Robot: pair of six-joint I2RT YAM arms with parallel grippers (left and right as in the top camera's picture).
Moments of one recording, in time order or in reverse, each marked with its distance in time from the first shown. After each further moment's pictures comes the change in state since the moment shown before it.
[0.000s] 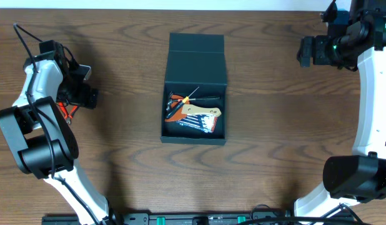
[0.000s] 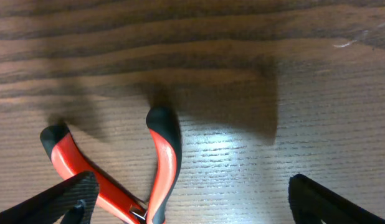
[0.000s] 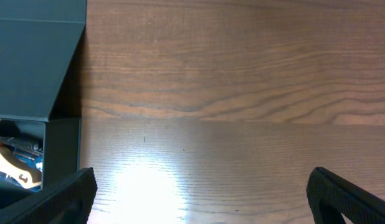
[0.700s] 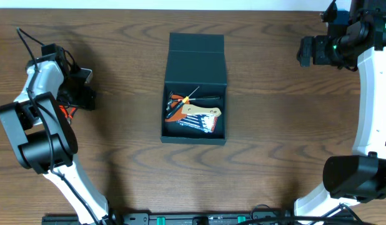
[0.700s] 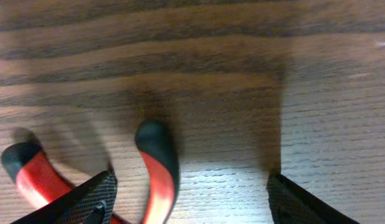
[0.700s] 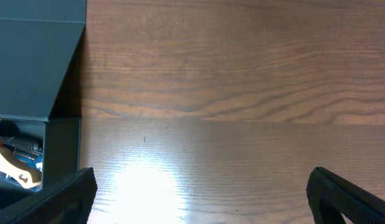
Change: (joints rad) left arm 0.013 0.054 0.000 0.015 0.011 0.008; right arm 0.000 0.000 0.000 -0.003 0.000 0.000
